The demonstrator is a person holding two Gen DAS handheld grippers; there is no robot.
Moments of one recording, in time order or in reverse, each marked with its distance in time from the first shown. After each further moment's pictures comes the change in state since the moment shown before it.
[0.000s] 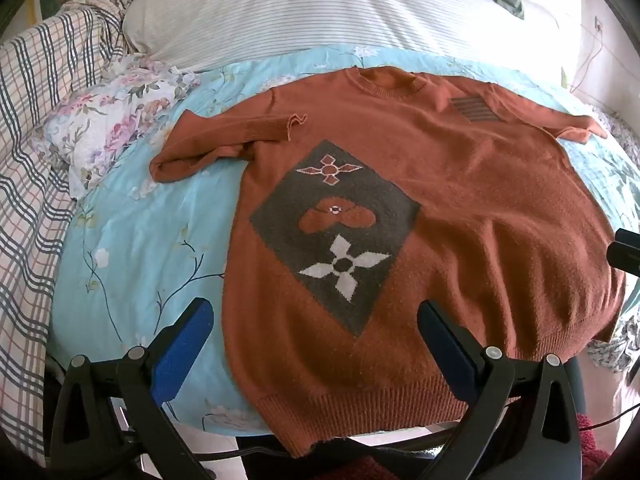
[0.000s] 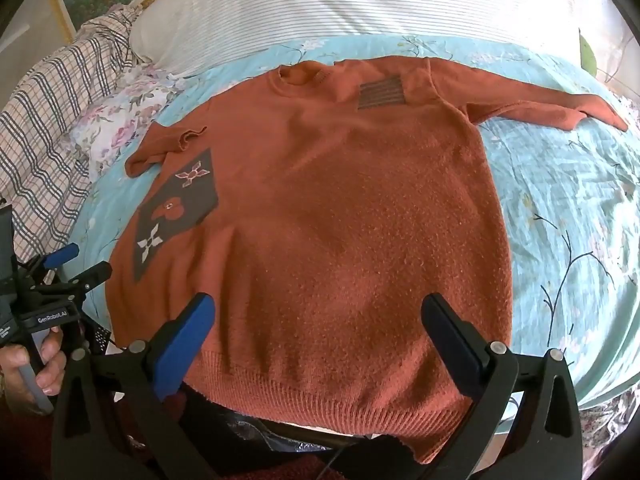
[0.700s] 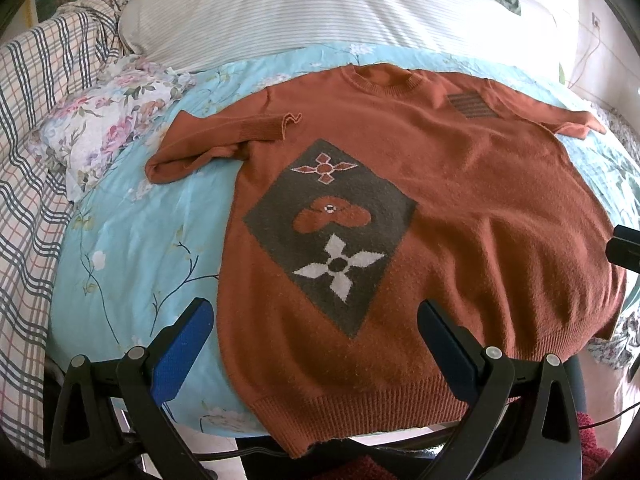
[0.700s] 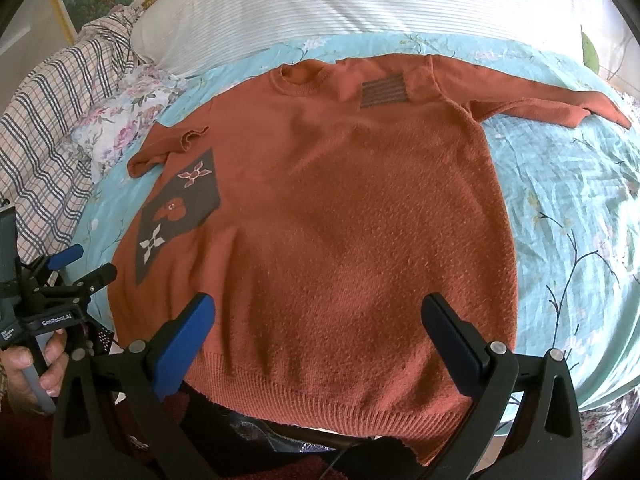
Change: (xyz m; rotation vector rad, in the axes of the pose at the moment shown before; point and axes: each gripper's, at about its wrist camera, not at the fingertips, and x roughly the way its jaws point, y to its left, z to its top) left arm 0.002 -0.004 -0.001 0.005 -0.003 -0.002; right arm 0.000 0.003 -0.004 0.004 -0.010 0.008
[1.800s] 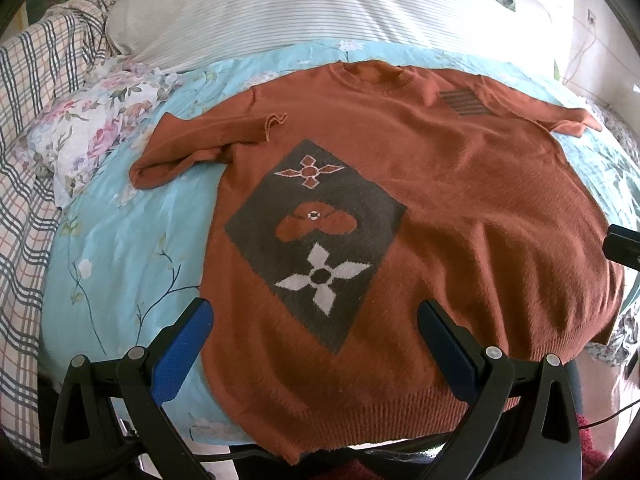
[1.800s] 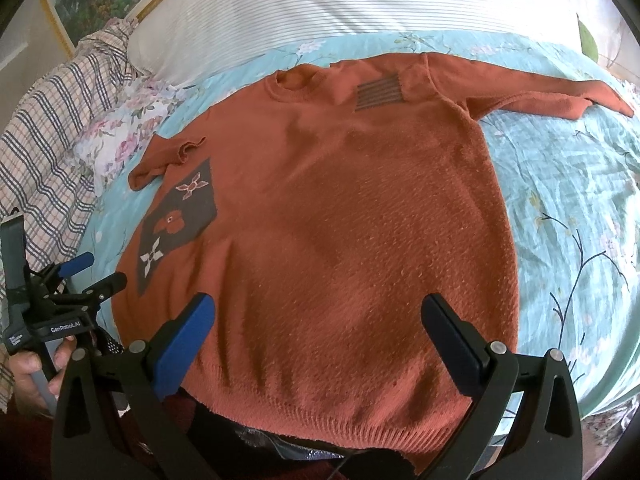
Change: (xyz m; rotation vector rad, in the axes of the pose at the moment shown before) left arm 0.014 -0.009 0.010 0.039 0.049 -0.008; right arm 0.004 -0.014 0.006 0.047 -0.055 0.057
